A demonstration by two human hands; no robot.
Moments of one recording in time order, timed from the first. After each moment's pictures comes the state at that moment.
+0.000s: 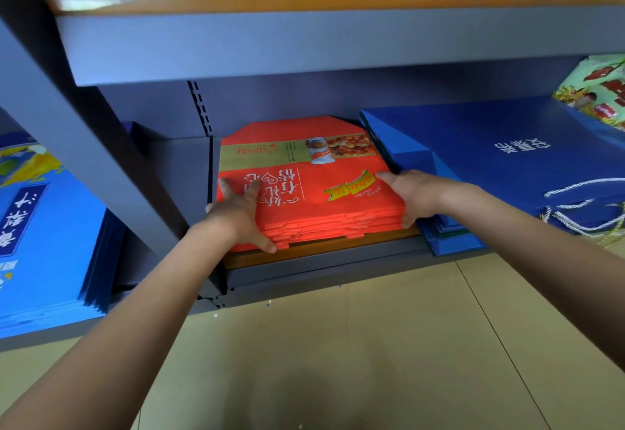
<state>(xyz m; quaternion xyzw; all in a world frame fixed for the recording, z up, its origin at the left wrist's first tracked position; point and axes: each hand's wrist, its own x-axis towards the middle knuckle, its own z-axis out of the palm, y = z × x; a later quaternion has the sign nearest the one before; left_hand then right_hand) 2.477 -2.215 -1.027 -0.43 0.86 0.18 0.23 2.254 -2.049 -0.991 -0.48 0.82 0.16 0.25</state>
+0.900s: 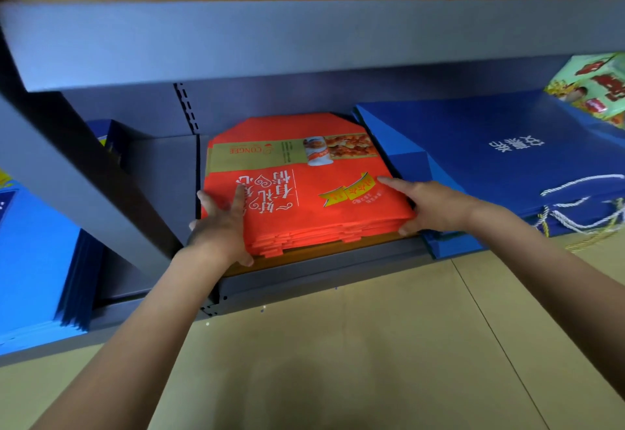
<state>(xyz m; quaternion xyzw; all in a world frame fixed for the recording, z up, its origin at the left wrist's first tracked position) 2.485 -2.207 -1.036 -0.45 0.85 0.18 0.22 2.247 -2.023 -1.000 -0.48 0.83 0.02 0.28</state>
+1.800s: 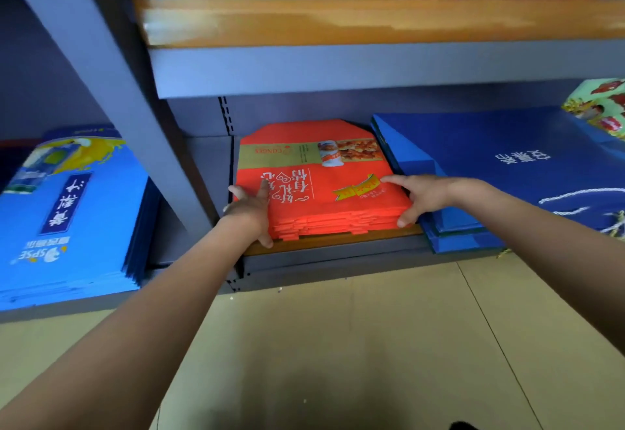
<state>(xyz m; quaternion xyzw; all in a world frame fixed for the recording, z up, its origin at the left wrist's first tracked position) 2.487 -2.198 -1.017 -0.46 0.84 0.15 0.25 2.249 -2.042 -0.979 -0.46 0.81 0.07 0.36</state>
